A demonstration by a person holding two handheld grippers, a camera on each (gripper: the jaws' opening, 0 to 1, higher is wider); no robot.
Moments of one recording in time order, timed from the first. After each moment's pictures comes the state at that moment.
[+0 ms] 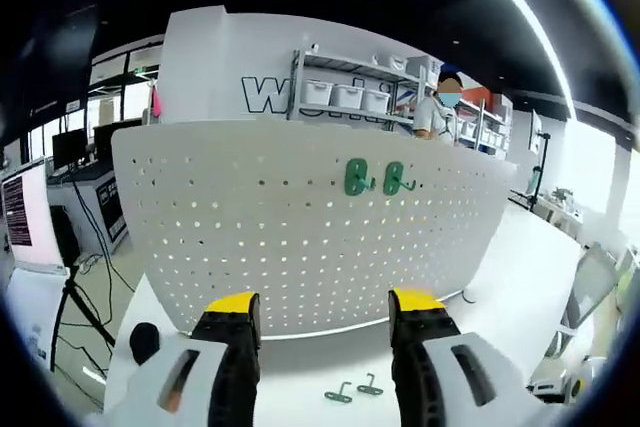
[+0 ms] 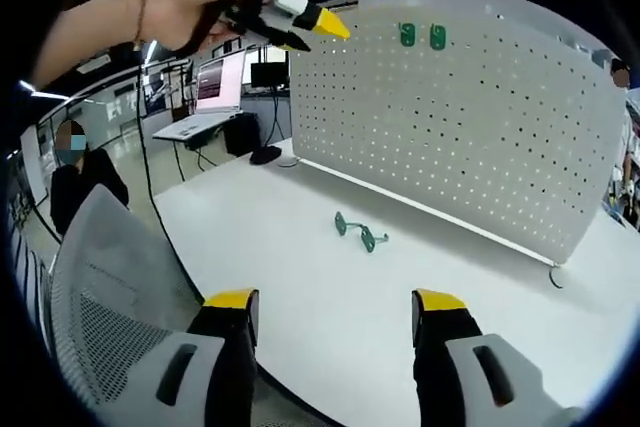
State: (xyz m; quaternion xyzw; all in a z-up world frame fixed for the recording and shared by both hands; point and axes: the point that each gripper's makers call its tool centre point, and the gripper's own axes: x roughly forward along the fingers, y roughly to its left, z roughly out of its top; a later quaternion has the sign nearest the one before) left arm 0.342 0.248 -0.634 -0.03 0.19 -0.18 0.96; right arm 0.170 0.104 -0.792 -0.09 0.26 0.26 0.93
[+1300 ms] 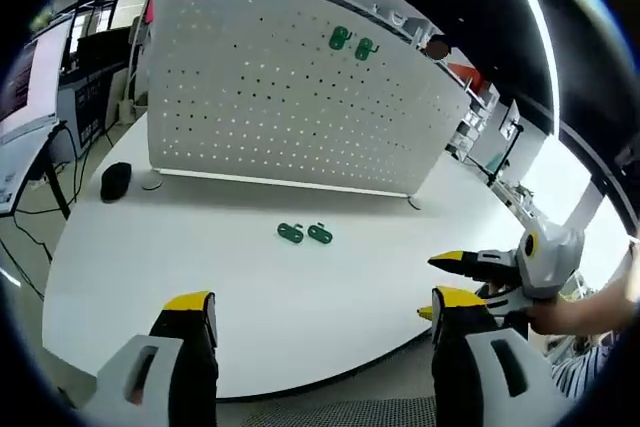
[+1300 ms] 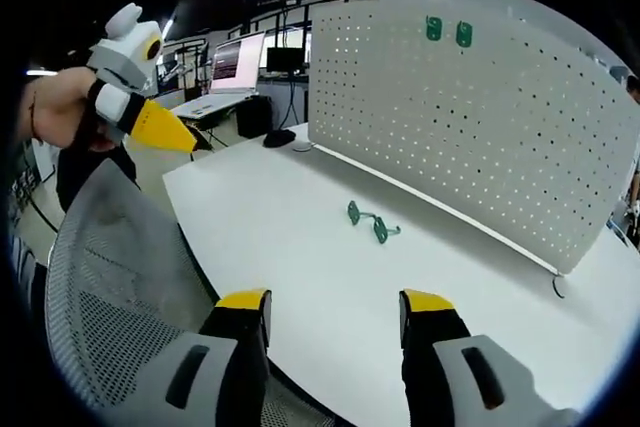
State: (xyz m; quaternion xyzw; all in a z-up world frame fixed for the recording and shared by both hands) left arm 0.179 0.271 -0.758 -0.11 0.34 -0.25 0.90; right arm 0.163 0.113 -0.801 -0.12 0.28 0.28 0.91
